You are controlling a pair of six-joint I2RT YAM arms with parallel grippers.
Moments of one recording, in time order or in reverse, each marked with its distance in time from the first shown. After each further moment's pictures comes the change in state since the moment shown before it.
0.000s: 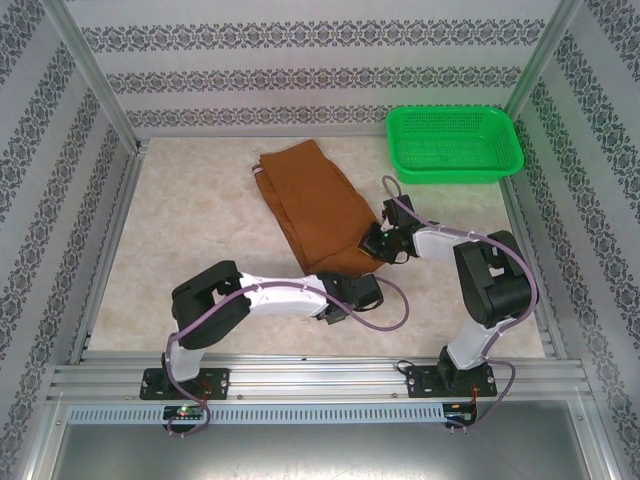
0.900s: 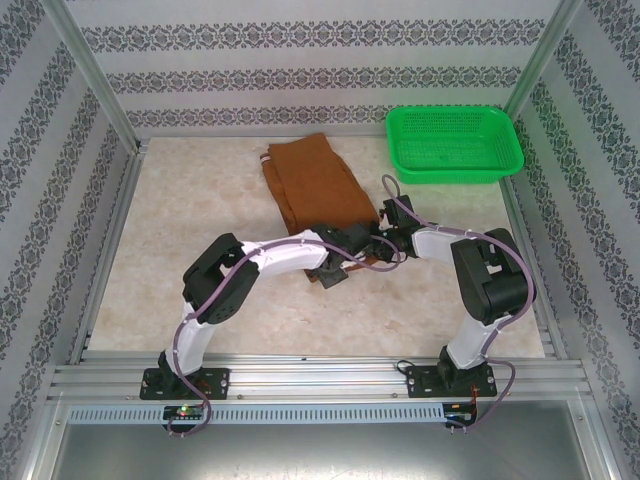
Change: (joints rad) left arm 0.261 0.145 0.251 -0.178 0.239 0.082; right arm -0.001 0.025 -0.002 0.069 -0.061 0.026
